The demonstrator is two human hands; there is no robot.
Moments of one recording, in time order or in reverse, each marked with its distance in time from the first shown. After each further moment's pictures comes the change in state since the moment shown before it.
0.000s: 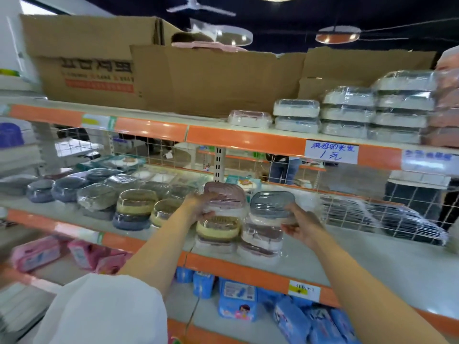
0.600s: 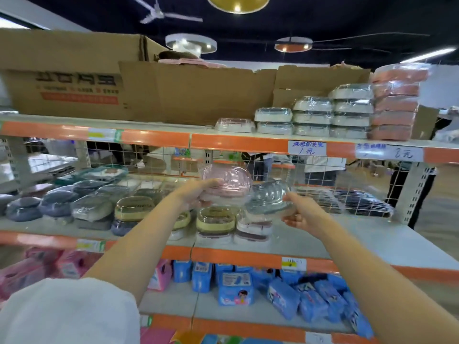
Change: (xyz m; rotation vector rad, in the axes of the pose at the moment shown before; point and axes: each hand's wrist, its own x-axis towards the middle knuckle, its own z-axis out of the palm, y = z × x) left_hand -0.081 0.060 -0.032 0.322 -0.479 0.100; right_hand -0.132 -0.022 0.012 -0.155 0.034 -0.127
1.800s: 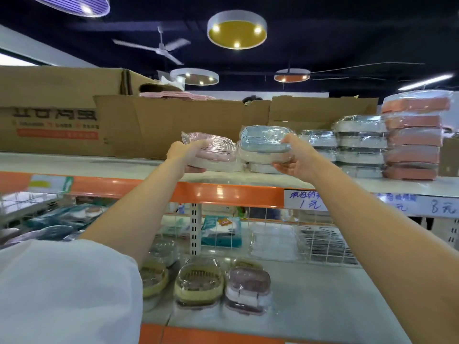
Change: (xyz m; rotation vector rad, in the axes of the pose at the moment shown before) left_hand 0.113 0.164 0.012 -0.004 0.499 0.279; right_hand 0.126 -0.190 -0.012 0.163 -0.014 -0.258
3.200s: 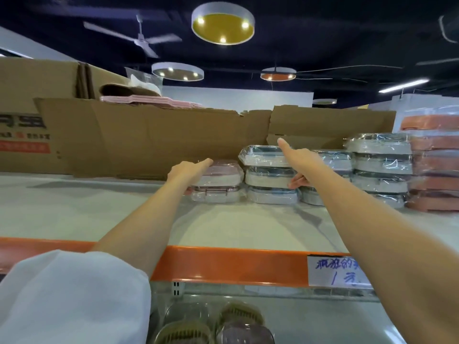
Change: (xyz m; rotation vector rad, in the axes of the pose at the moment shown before) left_hand 0.146 -0.016 0.051 0.692 -0.045 -0.096; right_hand 0.139 -0.026 0.001 -0.890 0.306 0.053
